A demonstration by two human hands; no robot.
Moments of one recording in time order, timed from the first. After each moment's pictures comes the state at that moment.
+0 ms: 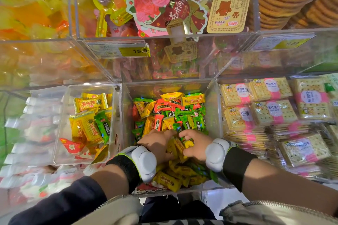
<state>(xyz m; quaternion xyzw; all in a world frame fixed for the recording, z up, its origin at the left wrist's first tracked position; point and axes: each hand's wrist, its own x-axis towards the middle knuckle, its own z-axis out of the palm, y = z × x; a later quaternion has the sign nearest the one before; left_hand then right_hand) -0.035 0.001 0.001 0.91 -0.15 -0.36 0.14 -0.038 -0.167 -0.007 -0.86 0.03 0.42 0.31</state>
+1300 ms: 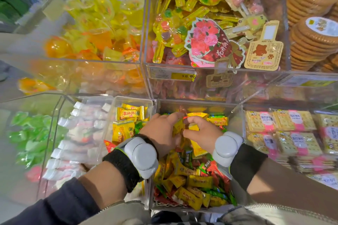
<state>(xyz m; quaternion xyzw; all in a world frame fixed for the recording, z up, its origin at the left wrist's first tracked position) -0.008 0.062 0.080 0.96 -0.11 -0.15 0.22 0.006 -0.094 0.067 -0.87 0.04 0.27 0.42</state>
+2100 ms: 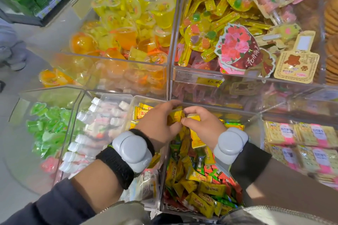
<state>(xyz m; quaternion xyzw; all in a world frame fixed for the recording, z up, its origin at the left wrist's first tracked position) -0.006 0.106 0.100 0.93 -0.03 -0.06 0.37 0.020 -0.049 0.091 -0.84 0.01 0.22 0.50</state>
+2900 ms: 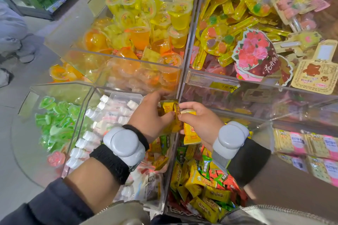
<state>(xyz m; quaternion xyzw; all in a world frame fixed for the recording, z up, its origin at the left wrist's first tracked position) 0.000 0.140 0.098 0.89 0.06 0.01 0.44 0.033 -0.012 0.091 -0.76 0.04 0.28 0.59</state>
